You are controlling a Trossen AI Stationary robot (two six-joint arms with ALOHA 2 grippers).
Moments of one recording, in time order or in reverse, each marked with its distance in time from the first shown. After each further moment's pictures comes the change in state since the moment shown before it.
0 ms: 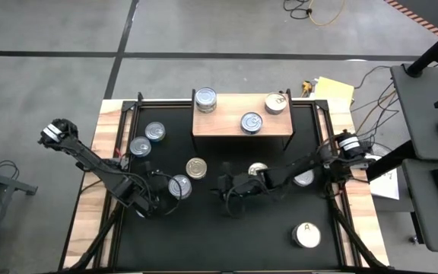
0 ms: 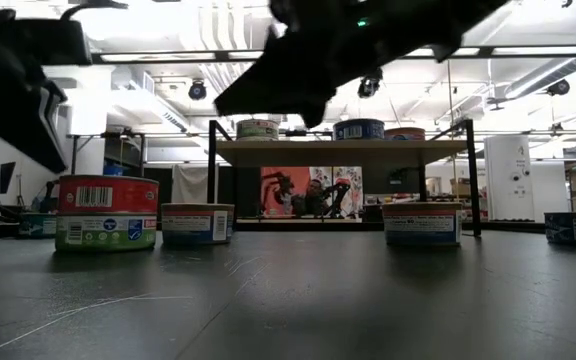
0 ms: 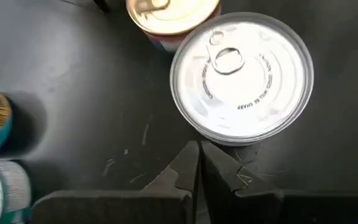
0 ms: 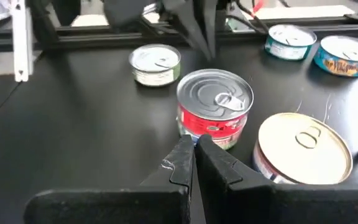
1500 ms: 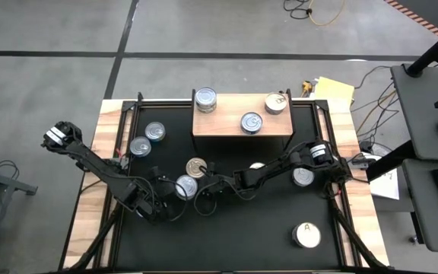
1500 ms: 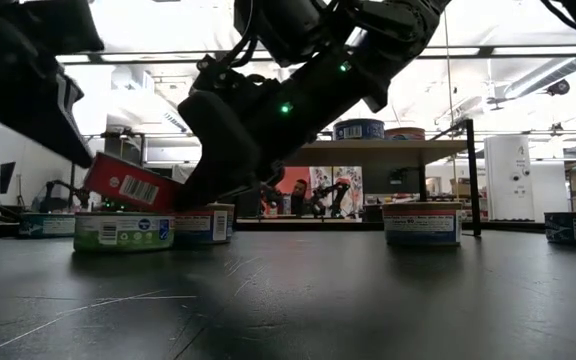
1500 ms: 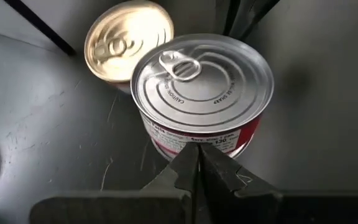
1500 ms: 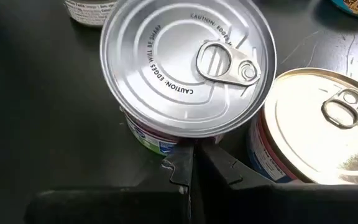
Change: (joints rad) left arm 0.000 0.080 0.013 0.228 -0.091 0.104; right arm -0.060 0.287 0.280 -0.180 0.008 -0.016
